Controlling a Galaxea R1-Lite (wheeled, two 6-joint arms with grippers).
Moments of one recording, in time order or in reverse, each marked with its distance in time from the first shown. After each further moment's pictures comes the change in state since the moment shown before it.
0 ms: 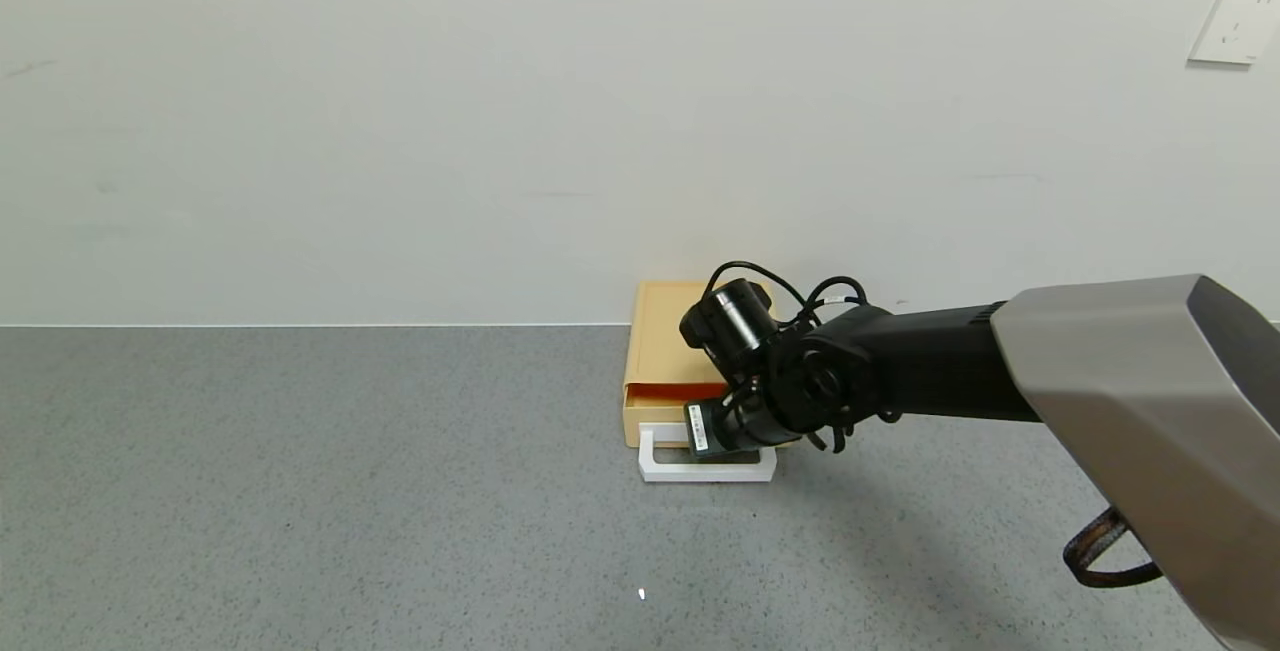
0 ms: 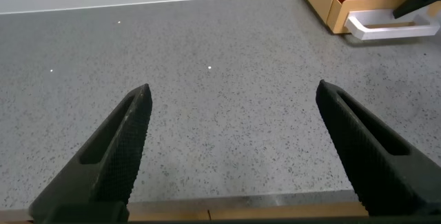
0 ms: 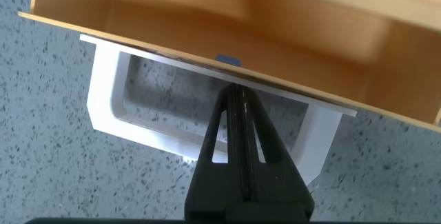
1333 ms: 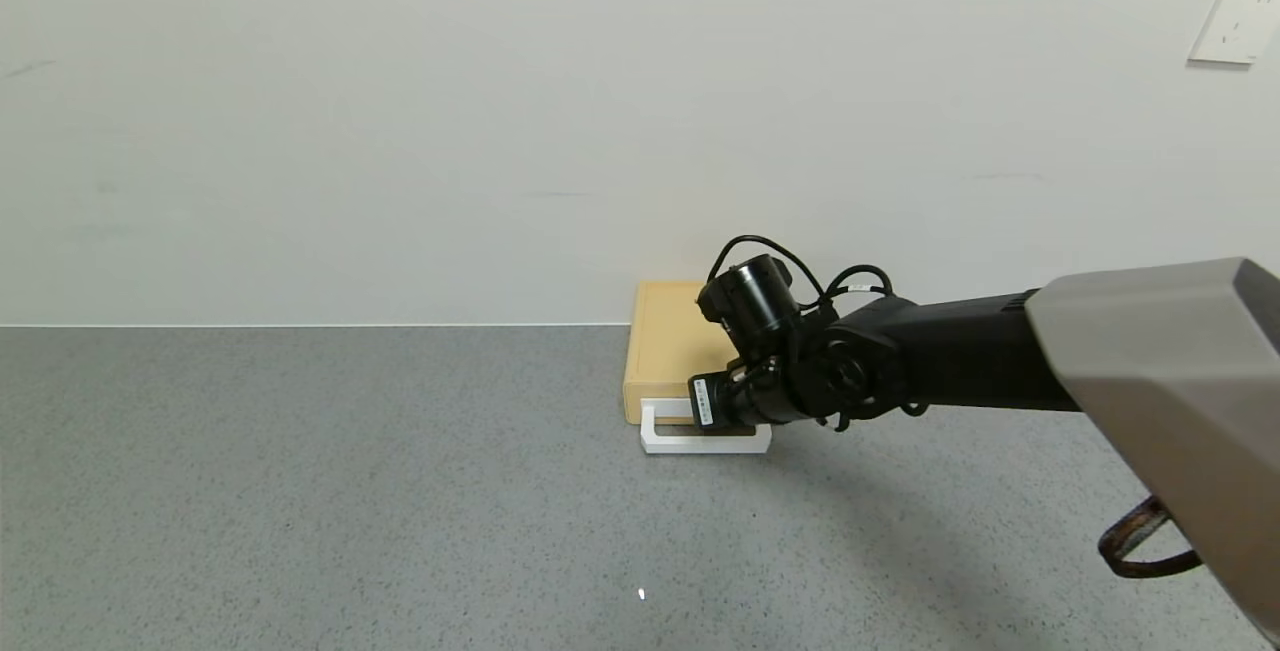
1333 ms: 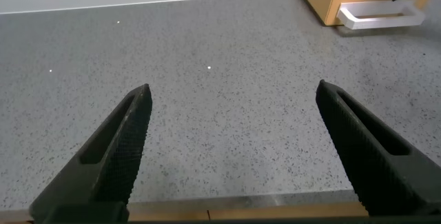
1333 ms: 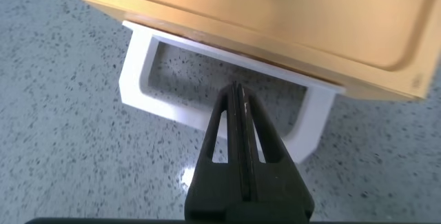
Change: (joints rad) left arm 0.000 0.000 0.000 0.000 0.000 -0.001; right arm -0.018 -0.045 0.054 -0.137 0.017 -0.070
